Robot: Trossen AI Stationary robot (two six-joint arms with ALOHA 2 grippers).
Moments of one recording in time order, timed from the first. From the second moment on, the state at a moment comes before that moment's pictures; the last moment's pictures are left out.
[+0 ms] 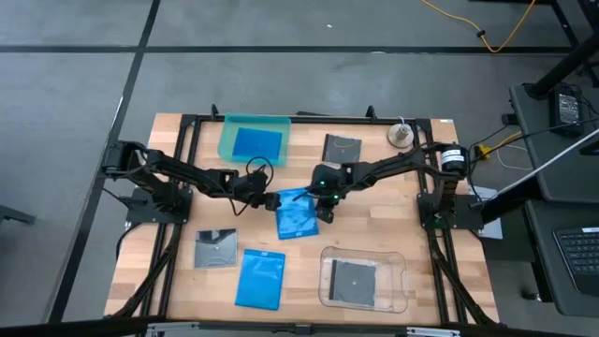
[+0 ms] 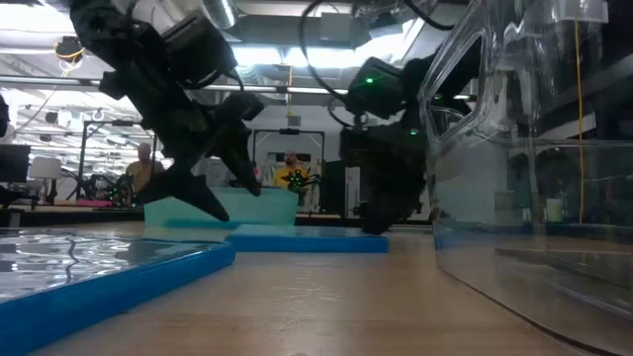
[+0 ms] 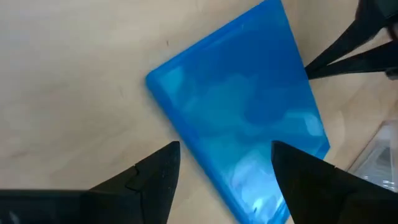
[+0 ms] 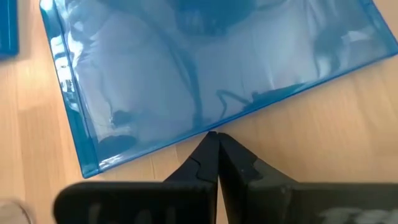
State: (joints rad) left arm 0.04 1.49 0.58 0.08 -0.03 -1.20; right arm -0.13 1.92 1.01 -0.17 -0.27 0.23
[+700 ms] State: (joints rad) left arm -0.15 1.63 0.58 0.22 -0.06 -1.50; right arm -0.14 1.97 1.07 -0.22 -0.31 0.17
